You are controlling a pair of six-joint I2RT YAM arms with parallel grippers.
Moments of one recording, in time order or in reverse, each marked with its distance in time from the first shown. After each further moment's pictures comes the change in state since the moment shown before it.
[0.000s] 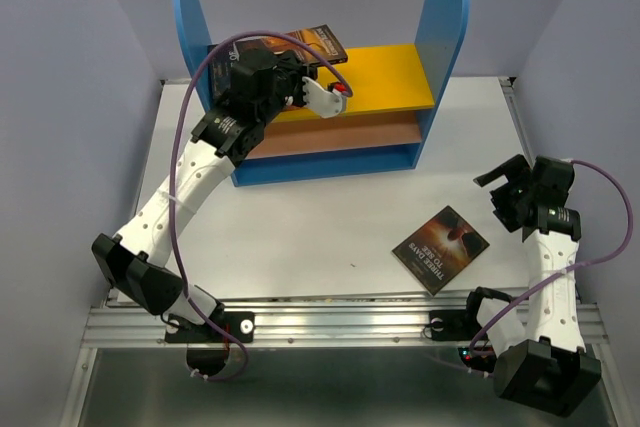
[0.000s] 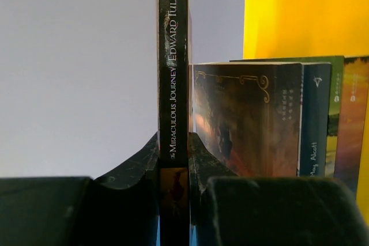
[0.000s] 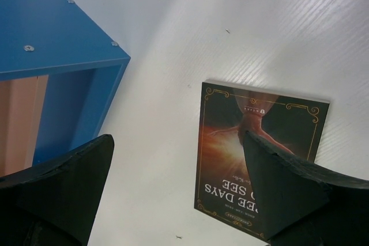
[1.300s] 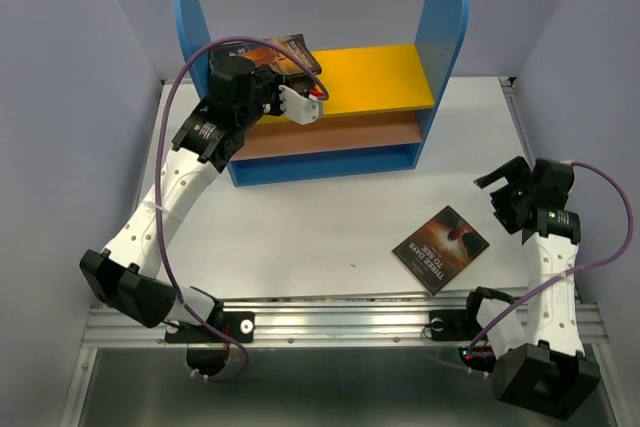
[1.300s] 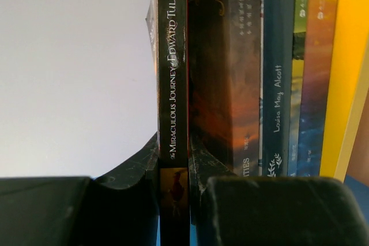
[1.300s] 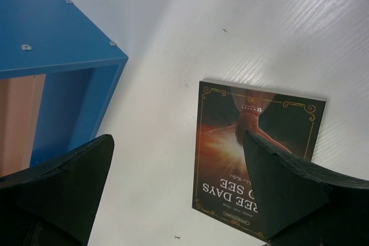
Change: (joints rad) left arm 0.103 -0.079 -0.093 -0.063 0.030 -0.074; right arm 0.000 -0.019 -0.008 -0.007 0.025 -0.001
